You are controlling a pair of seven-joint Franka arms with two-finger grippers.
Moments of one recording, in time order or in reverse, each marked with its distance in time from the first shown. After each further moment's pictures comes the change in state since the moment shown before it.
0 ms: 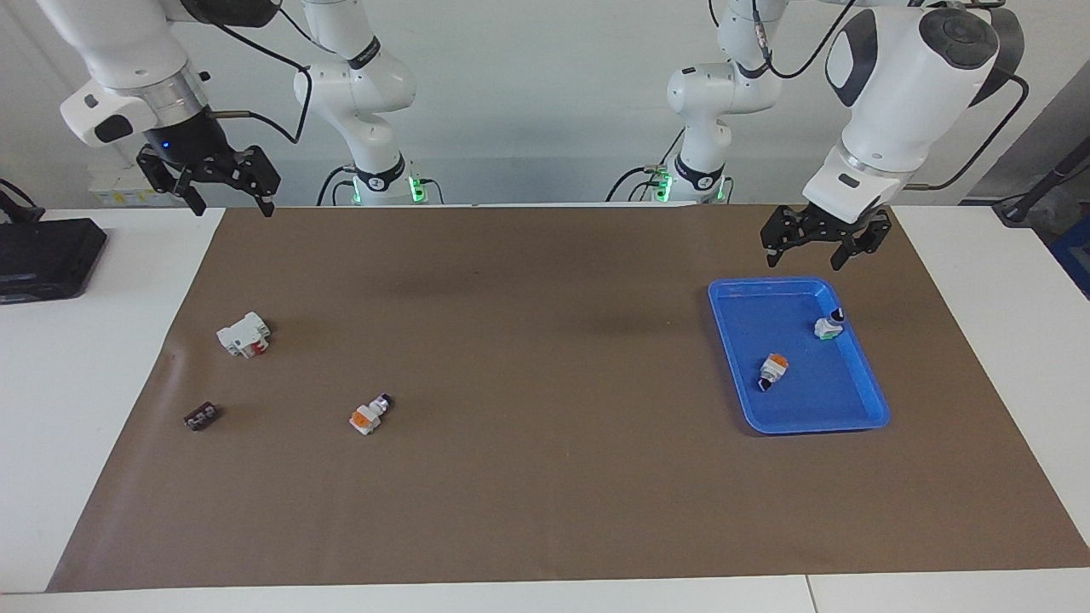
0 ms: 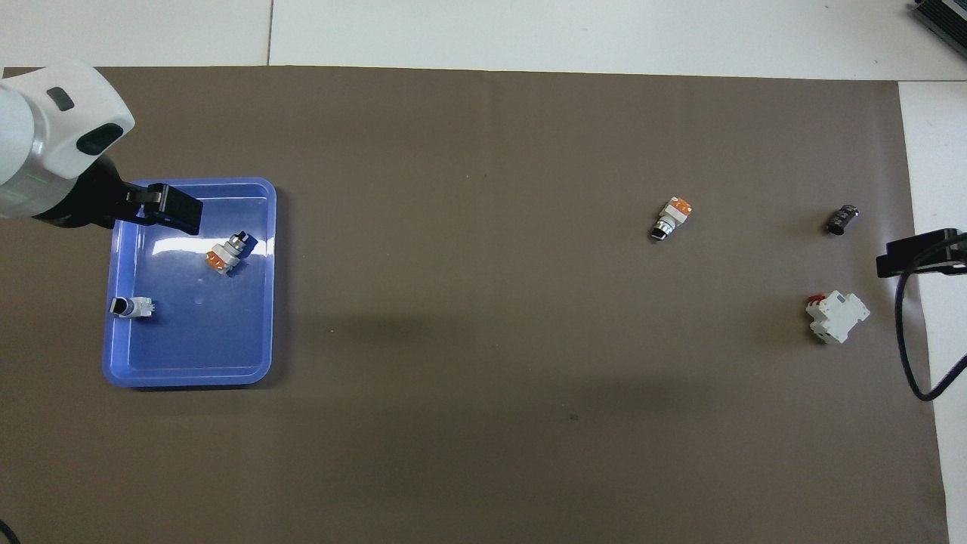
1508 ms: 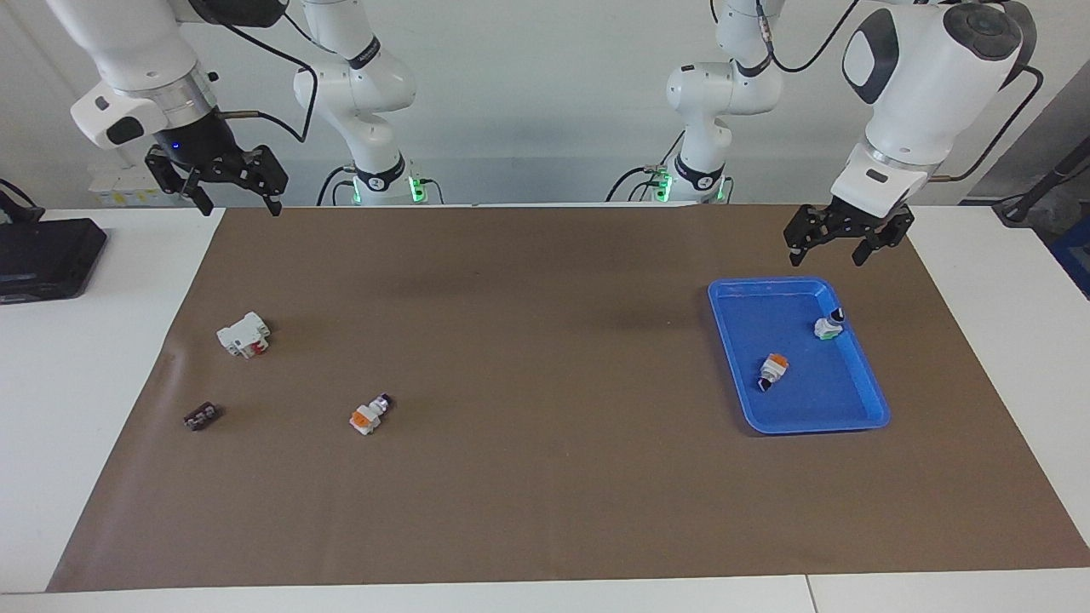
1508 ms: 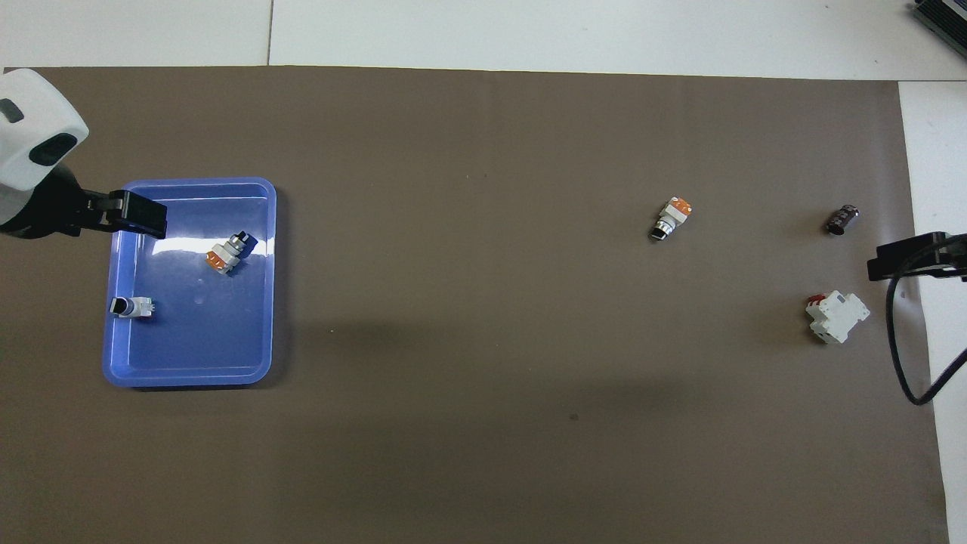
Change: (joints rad) left arm -0.099 -0.055 0.164 -0.070 0.000 0.038 0.025; right arm 0.012 0.000 0.003 -0.001 0.000 -0.009 0.000
